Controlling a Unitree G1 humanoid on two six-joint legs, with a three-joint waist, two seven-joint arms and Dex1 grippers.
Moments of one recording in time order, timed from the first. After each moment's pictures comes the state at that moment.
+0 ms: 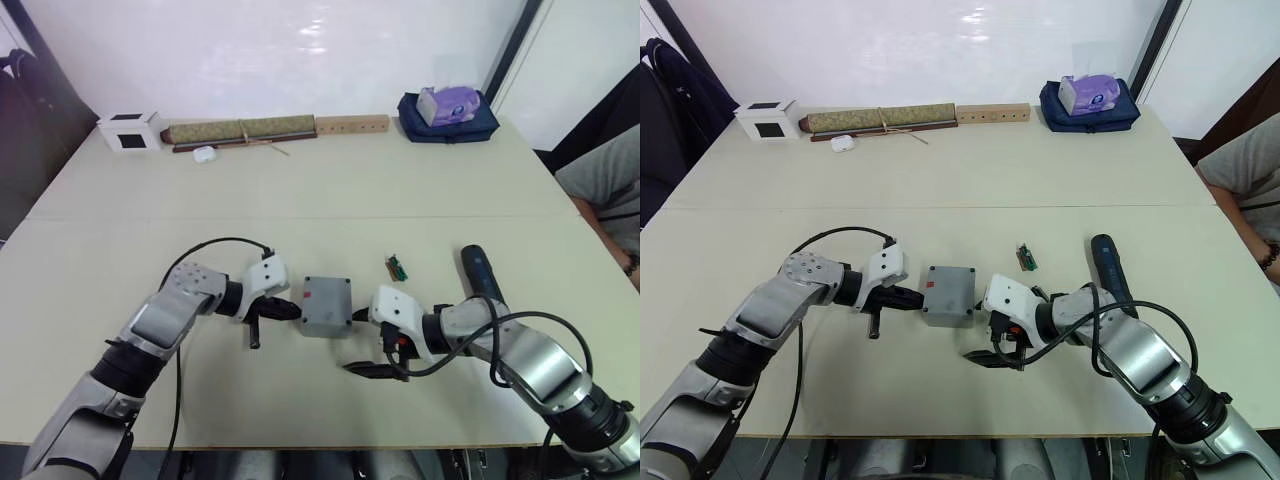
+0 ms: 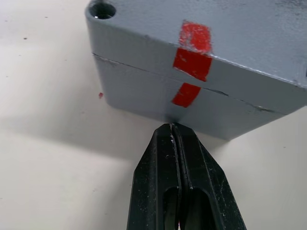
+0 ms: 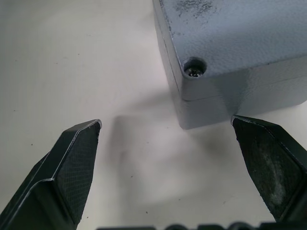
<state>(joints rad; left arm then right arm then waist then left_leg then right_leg) -0.50 0.63 -0.34 -0.05 -0.19 0.56 -1.16 -0.32 -0.77 0.37 -0.48 0.34 0.76 0.89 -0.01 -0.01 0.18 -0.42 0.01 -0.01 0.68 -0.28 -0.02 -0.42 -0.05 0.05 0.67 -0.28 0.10</state>
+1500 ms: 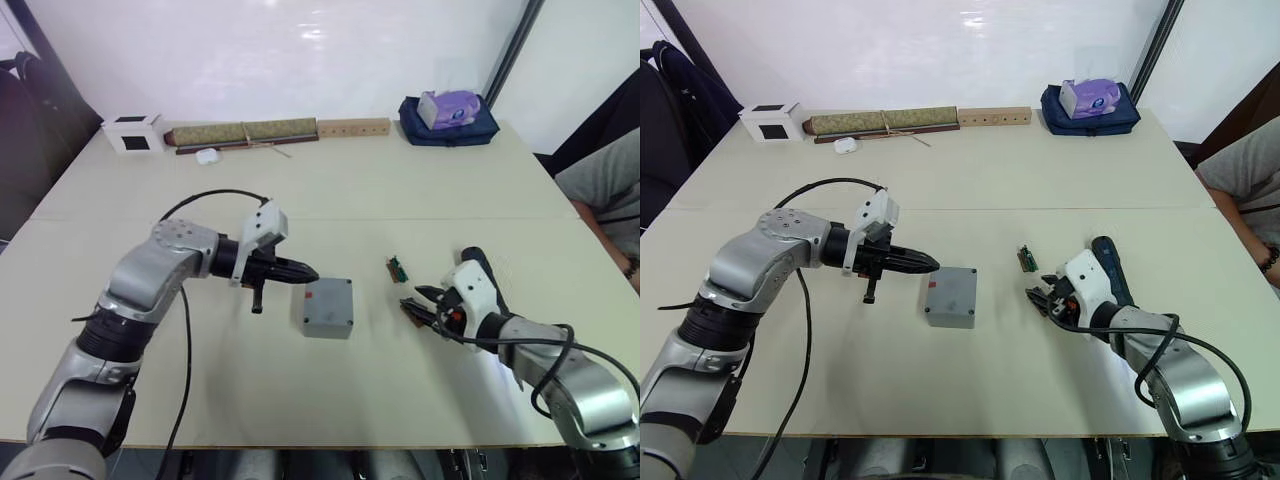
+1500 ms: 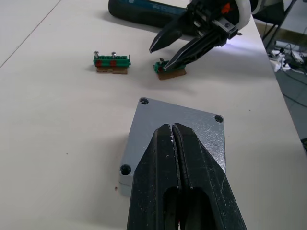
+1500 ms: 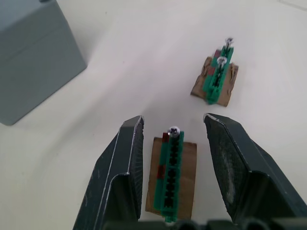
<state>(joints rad) -0.68 0.65 -0.22 -0.12 -0.42 0.71 -1.22 -0.02 -0.64 -0.06 -0.47 0.37 0.72 0.56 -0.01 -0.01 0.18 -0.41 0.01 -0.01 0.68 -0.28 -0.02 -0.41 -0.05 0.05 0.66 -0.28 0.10</state>
